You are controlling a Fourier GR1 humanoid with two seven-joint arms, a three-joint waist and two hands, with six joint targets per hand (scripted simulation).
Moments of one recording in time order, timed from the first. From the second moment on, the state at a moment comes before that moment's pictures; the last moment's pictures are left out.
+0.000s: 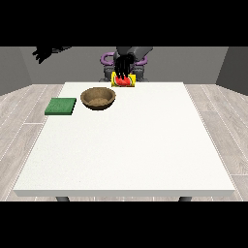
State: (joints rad) left arm -0.91 0.01 -0.66 -0.60 -1.28 0.41 0.52; right arm -0.29 -0.38 -0.37 -1.17 -0.35 0.28 0.00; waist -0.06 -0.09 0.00
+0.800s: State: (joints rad) left arm -1.00 0.06 -0.83 -0.59 -1.53 0.08 0.43; right arm -0.31 -0.37 -0.36 -1.17 -0.38 0.30 0.01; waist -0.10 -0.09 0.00
